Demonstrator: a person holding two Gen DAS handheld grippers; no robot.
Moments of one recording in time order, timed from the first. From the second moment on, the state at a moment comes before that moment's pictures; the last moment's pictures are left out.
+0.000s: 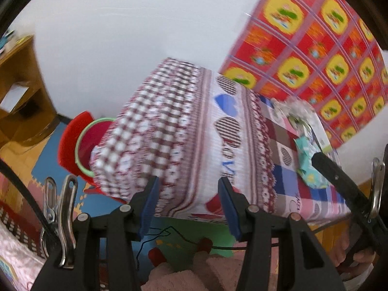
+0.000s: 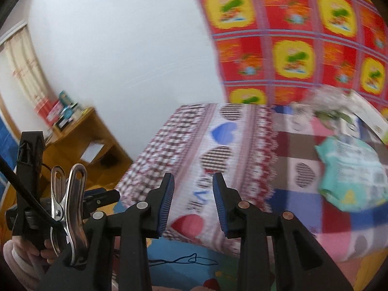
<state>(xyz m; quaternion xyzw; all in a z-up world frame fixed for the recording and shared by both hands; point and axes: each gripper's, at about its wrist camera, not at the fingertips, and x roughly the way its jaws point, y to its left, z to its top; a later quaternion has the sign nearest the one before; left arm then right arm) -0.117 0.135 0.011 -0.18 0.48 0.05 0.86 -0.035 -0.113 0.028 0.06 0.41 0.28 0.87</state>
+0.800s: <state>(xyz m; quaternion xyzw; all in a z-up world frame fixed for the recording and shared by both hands) 0.016 -0.067 -0.012 -0.13 0.53 -0.06 0.83 0.036 -0.348 -0.013 0.12 0.46 0.11 0.87</state>
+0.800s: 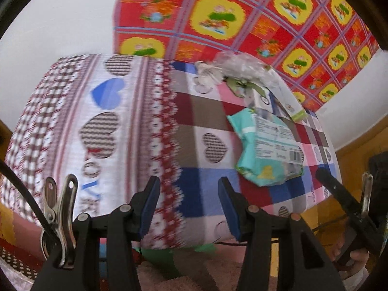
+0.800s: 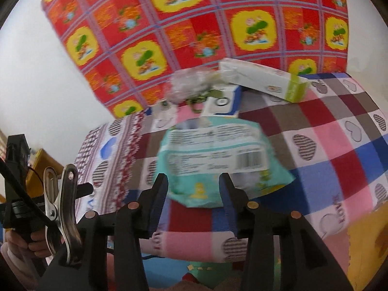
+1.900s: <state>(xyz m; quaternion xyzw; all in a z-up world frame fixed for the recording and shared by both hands) 0.124 -0.195 -0.091 -0.08 0.60 -0.06 0.79 0.117 -0.398 -0.104 0.12 0.55 0.14 0.82</state>
